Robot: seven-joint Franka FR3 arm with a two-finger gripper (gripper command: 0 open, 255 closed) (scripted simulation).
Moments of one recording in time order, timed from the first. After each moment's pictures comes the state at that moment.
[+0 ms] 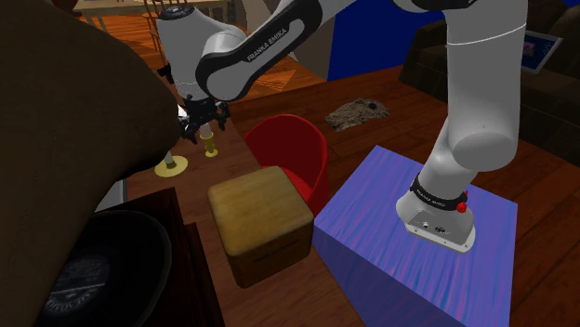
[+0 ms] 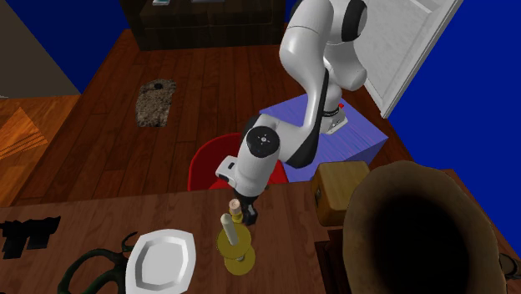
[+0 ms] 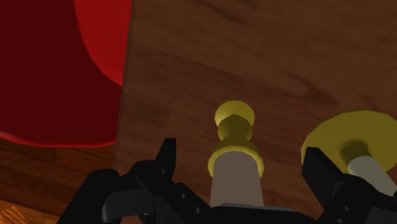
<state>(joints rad) 0.18 0.43 0.37 -1.75 -0.41 2.23 0.90</state>
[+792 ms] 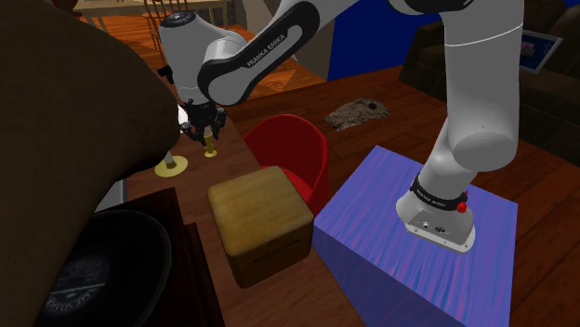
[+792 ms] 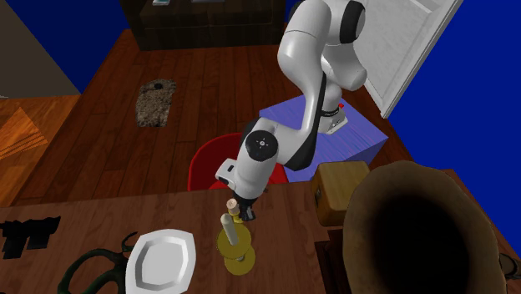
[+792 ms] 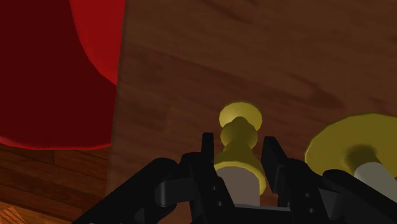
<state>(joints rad) 0.19 0.45 0.36 -1.75 -0.42 2.26 0.91</state>
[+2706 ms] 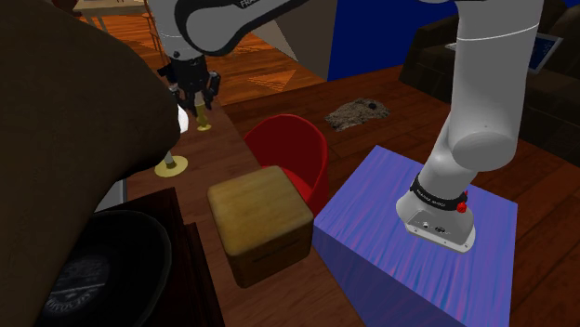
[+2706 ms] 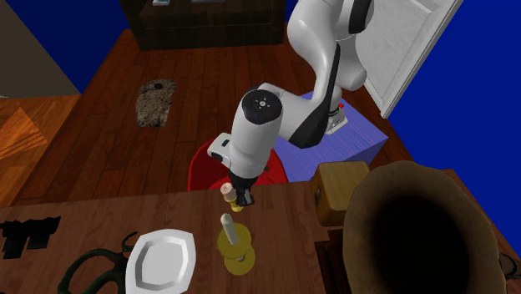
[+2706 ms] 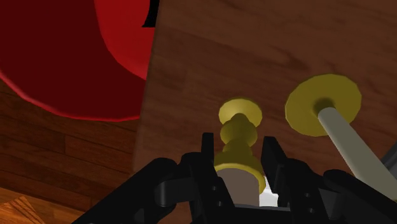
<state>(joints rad) 0.17 0.35 0.40 -1.63 -0.34 2.04 0.83</state>
